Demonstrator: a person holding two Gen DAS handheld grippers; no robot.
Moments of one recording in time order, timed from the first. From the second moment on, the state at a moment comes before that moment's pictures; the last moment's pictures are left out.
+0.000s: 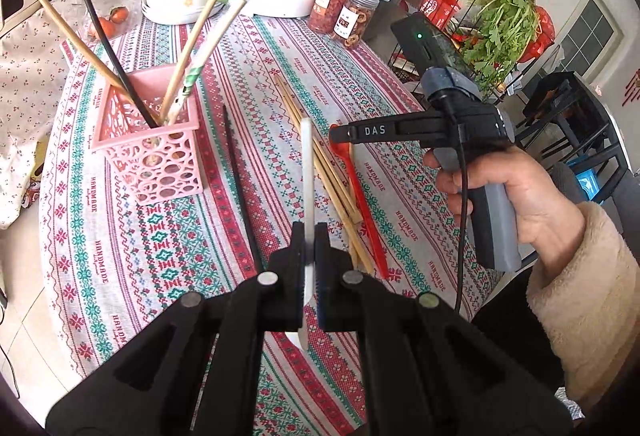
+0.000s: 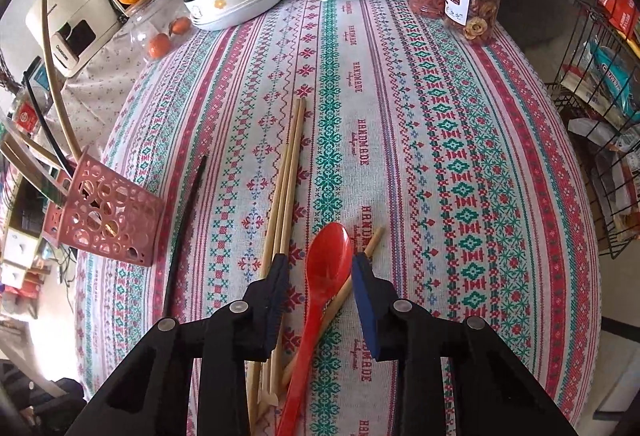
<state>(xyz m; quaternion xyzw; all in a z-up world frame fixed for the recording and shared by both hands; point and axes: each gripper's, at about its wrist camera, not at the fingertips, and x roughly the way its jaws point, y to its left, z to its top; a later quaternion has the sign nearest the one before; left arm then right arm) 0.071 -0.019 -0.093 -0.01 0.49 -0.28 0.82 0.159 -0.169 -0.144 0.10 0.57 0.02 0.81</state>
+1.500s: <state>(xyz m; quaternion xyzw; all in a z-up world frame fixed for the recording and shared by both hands) 0.092 0.051 -0.012 -0.05 0.18 -0.13 0.97 0.100 -0.147 -0.038 0.12 0.38 0.09 0.91</state>
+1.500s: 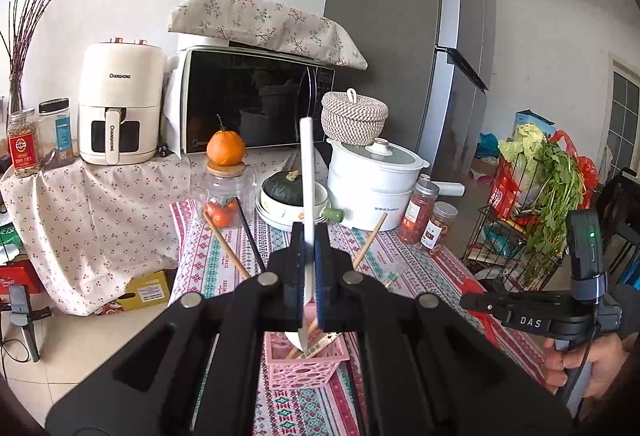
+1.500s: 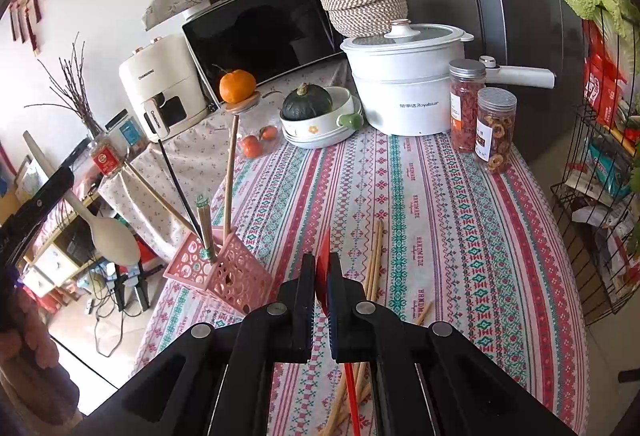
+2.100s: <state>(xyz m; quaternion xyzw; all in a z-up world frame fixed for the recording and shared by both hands) 0.127 0.048 -0.063 -0.08 0.28 -0.12 0.95 0.094 -0.137 -0.039 0.11 0.35 0.10 0.92</state>
